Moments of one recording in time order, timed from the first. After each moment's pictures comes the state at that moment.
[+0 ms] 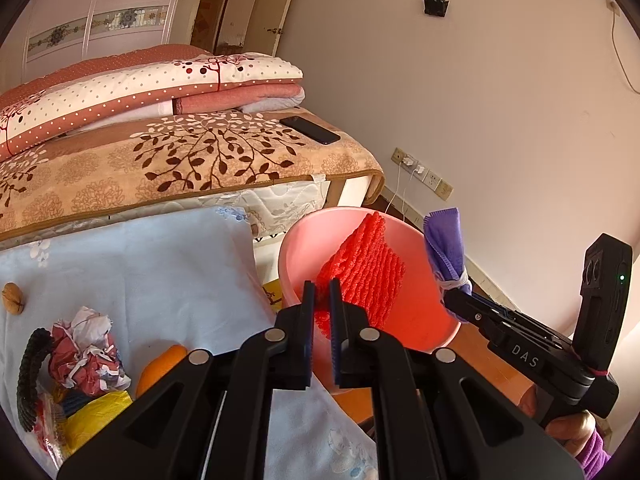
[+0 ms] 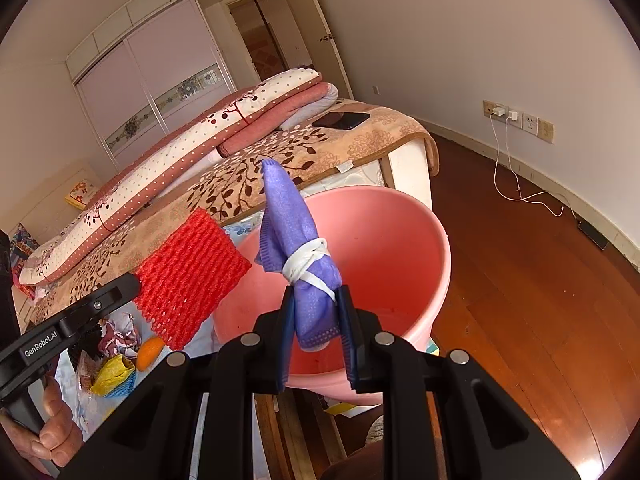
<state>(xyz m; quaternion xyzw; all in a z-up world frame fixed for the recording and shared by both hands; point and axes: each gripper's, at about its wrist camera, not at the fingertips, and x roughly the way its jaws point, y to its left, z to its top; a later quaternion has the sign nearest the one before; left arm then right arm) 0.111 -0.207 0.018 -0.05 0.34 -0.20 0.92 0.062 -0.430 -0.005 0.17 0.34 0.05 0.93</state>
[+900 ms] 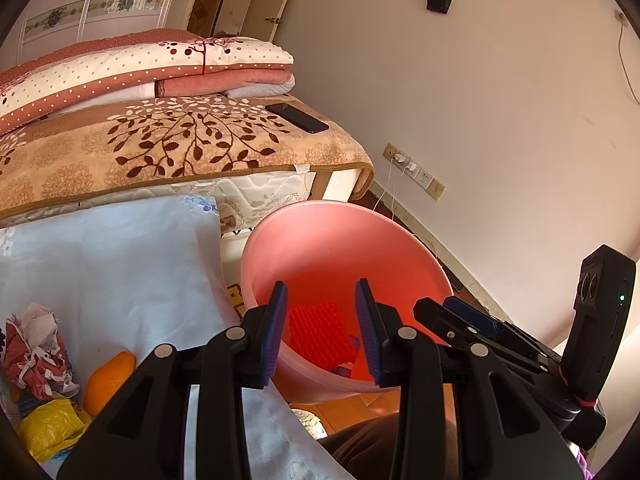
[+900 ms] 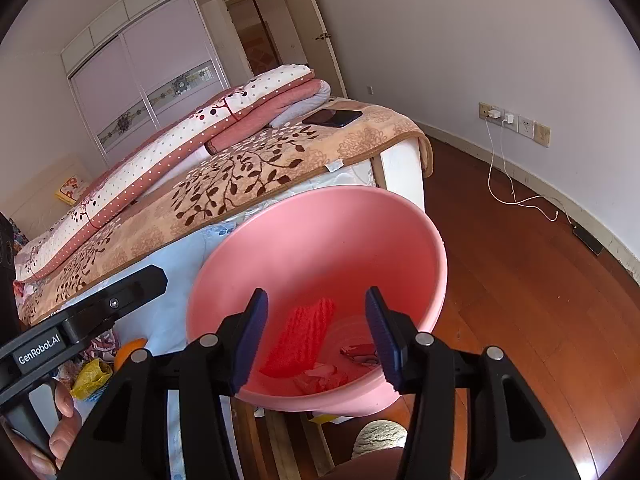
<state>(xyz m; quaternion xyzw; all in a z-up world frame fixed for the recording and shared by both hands) 0.134 -0.234 0.003 -0.08 0.35 -0.22 0.91 0.081 -0.432 -0.018 0.15 0.34 0.03 0.93</state>
